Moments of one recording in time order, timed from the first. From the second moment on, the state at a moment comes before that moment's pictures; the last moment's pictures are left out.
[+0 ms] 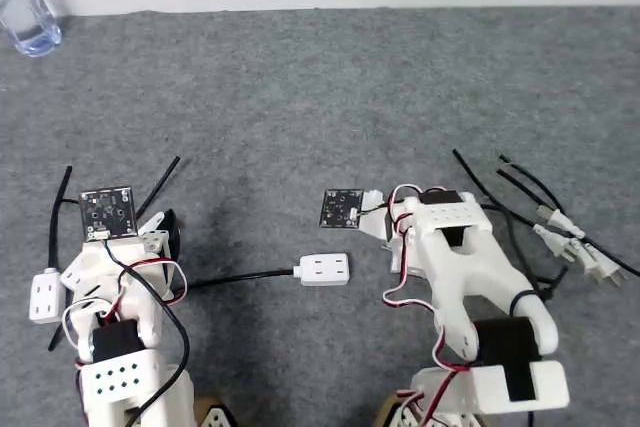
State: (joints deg) left arm -19.8 -72.8 87.8 34.1 -2.9; right arm -8.0 -2.5 43.3 49.0 73.0
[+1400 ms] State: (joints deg) left arm 25.6 -72.8 89.8 21.1 45.4; right arm -27.2 -42.3 35.7 78.3 41.3
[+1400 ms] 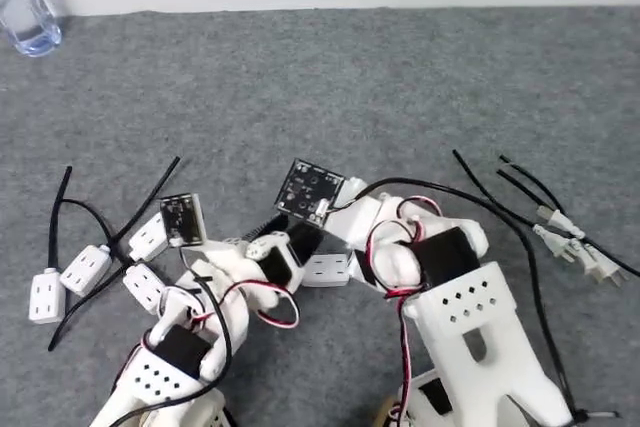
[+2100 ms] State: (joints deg) left arm 26.3 -73.5 94.8 8.8 45.8; right arm -33.1 -34.1 24.3 82.1 39.3
